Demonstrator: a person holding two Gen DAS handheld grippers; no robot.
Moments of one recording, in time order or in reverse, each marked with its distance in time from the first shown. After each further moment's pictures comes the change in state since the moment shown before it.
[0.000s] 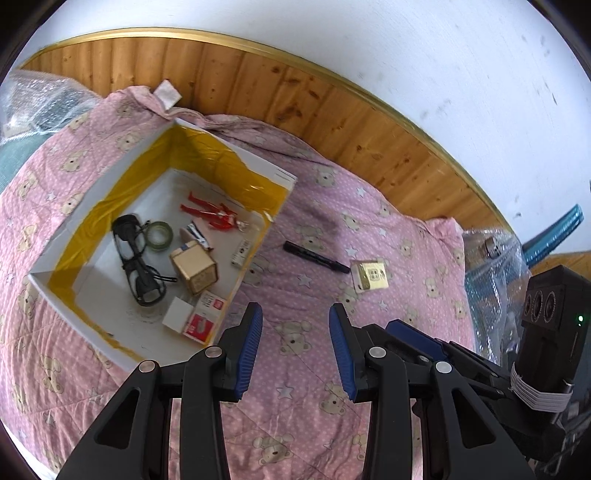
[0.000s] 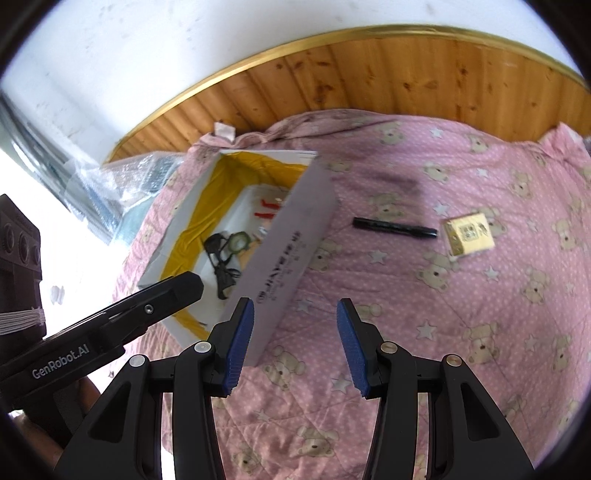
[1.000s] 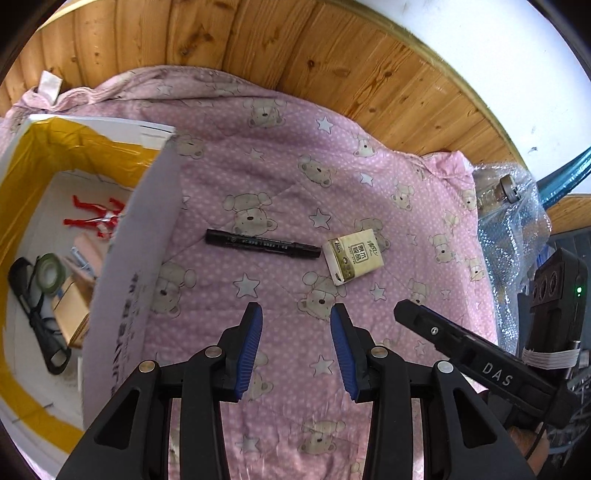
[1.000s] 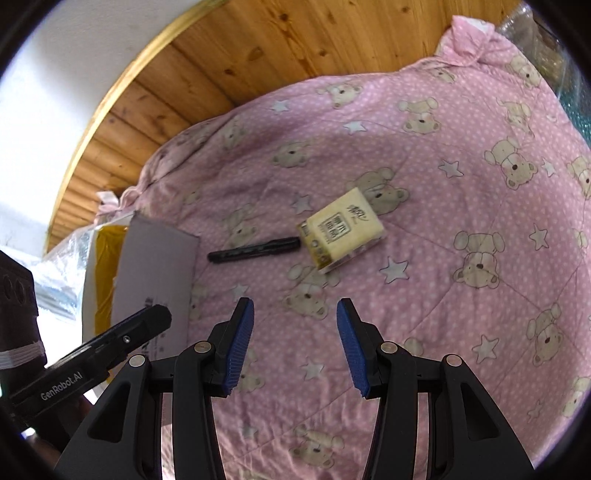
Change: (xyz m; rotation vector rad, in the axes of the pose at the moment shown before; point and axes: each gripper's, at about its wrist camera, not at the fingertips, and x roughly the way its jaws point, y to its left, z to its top) left arm 0.164 -0.071 0.037 0.163 0.245 -0.025; right arm 0.040 -0.179 0.029 0.364 0.016 -0.115
